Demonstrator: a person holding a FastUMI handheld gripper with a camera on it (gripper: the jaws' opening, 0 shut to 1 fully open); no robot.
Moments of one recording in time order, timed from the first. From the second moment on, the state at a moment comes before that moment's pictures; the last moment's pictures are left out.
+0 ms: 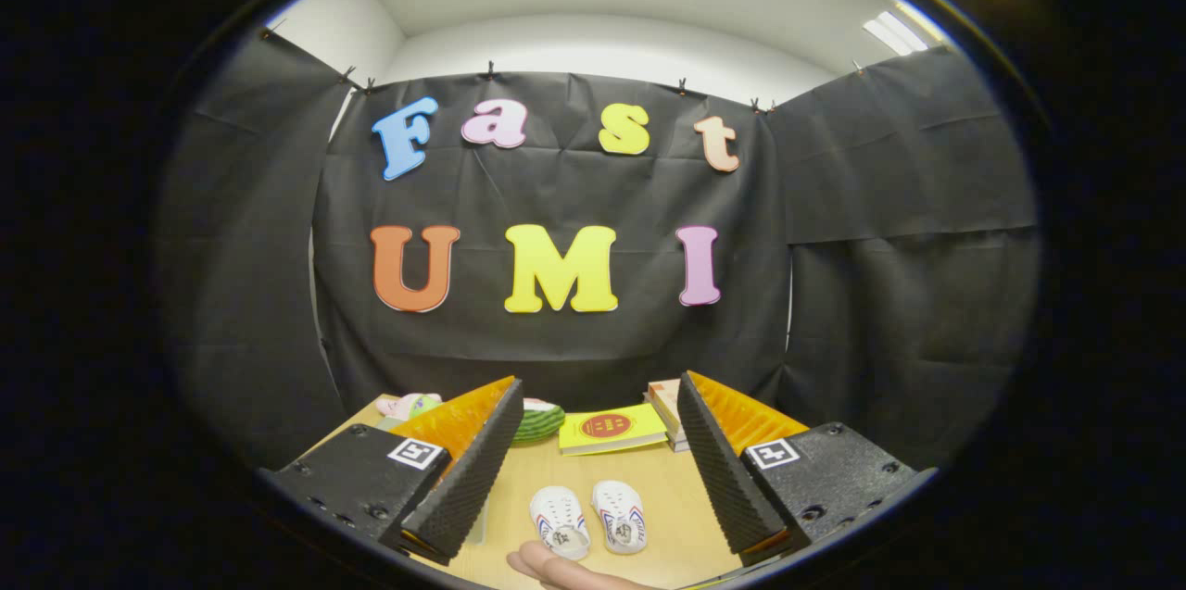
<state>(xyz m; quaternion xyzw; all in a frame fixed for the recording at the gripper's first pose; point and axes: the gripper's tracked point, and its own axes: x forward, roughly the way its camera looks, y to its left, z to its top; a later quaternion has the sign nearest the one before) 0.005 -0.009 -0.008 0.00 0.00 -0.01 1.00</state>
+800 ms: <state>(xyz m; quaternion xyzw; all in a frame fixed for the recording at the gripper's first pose) 0.076 0.038 -0.119 0.08 0.15 0.13 0.98</state>
